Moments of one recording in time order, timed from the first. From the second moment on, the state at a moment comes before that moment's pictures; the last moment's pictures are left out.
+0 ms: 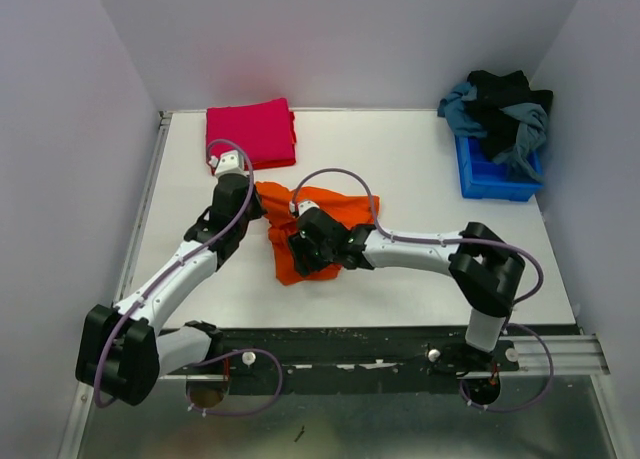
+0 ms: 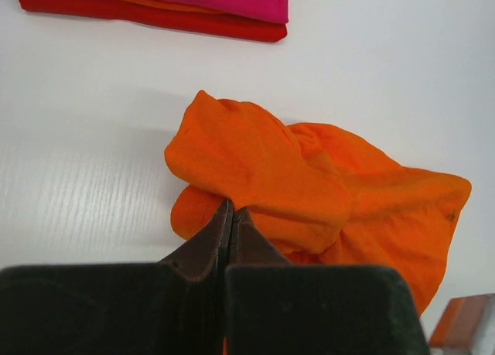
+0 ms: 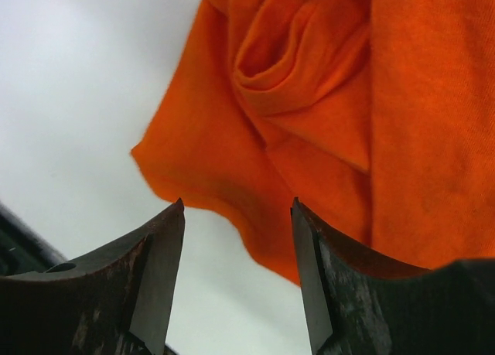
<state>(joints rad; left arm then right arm) -0.37 1.14 0.71 -0.03 -0.25 -0.50 1.05 1.79 1.16 -0.21 0.07 0.43</state>
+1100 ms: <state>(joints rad) -0.33 1.19 1.33 -0.36 -0.28 -0.47 0.89 1.32 1.30 -0.75 0.65 0.37</state>
